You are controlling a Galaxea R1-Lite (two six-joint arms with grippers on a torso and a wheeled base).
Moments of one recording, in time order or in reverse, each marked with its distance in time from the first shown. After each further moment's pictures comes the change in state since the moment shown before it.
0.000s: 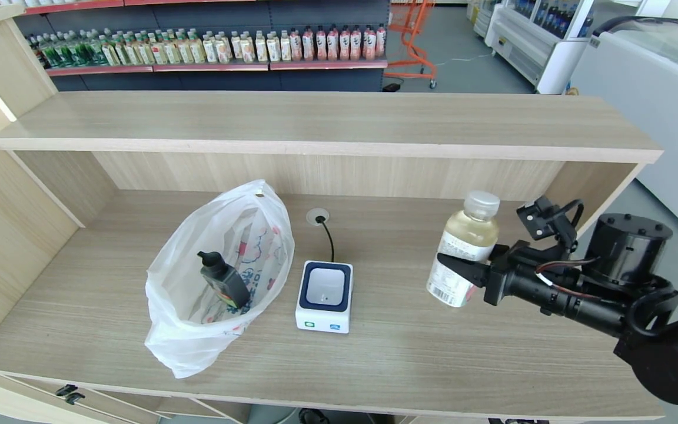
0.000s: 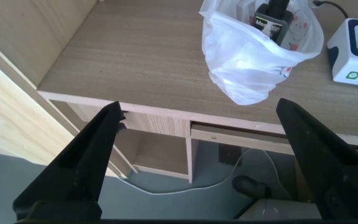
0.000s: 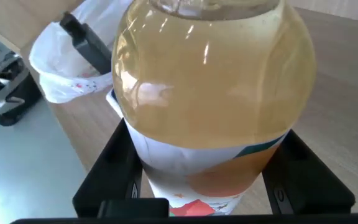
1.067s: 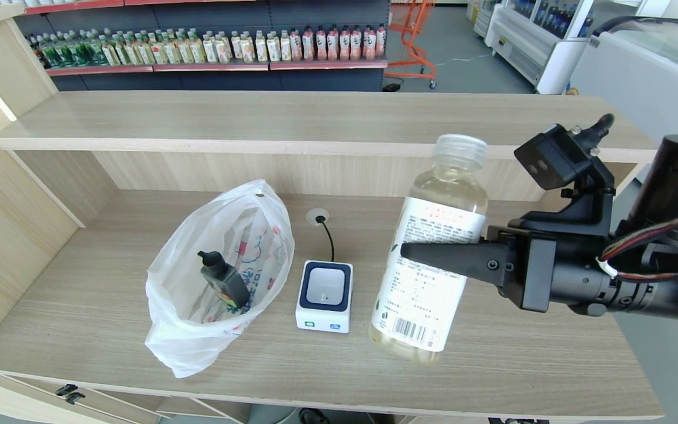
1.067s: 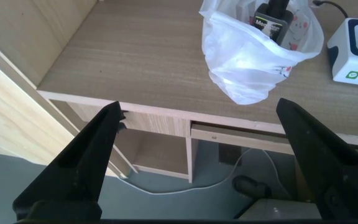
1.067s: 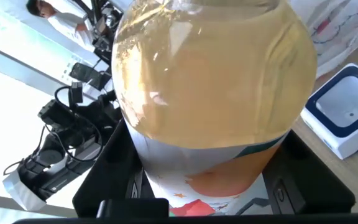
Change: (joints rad) left arm 0.000 0.000 0.000 0.000 0.000 0.000; right arm 0.315 -0.303 -0.225 0.459 0.188 0.429
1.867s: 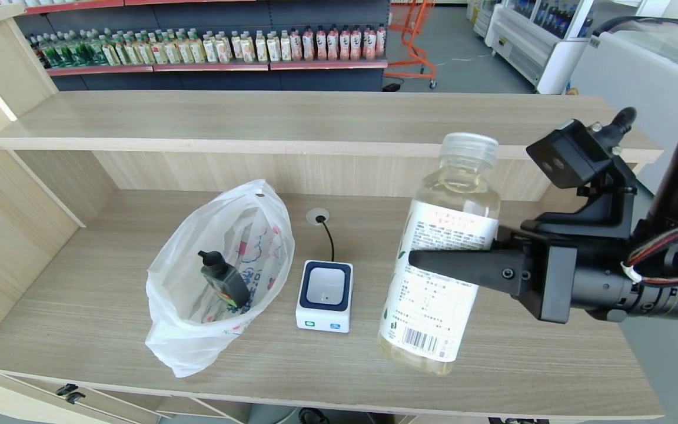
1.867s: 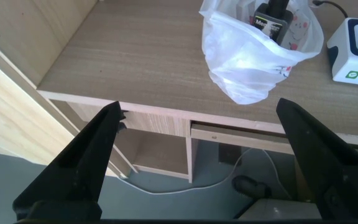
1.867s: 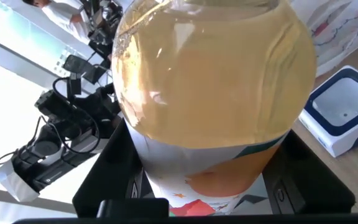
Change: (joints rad) left arm 0.000 0.000 0.000 0.000 0.000 0.000; right arm 0.007 -0.044 -0.007 0.077 -0.001 -0.057
